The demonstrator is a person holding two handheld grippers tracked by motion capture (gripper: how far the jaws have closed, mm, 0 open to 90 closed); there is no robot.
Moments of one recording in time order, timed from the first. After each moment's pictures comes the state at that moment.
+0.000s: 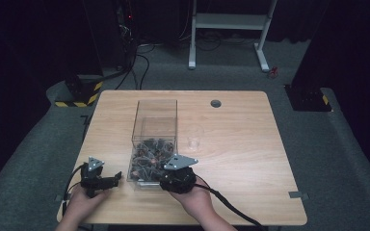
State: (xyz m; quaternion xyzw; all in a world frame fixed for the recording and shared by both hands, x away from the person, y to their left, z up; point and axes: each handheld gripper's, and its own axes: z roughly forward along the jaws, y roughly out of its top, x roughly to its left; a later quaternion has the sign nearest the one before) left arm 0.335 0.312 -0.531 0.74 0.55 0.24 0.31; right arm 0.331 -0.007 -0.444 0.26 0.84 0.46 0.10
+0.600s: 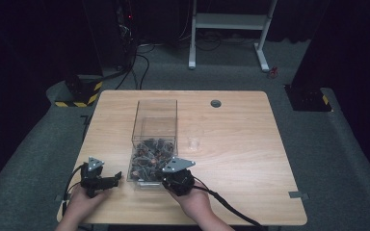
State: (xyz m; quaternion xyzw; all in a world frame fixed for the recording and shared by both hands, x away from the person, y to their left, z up) left arm 0.335 0.312 -0.531 0.74 0.55 0.24 0.31; right arm 0.328 -0.003 -0.455 0.26 0.85 0.45 0.10
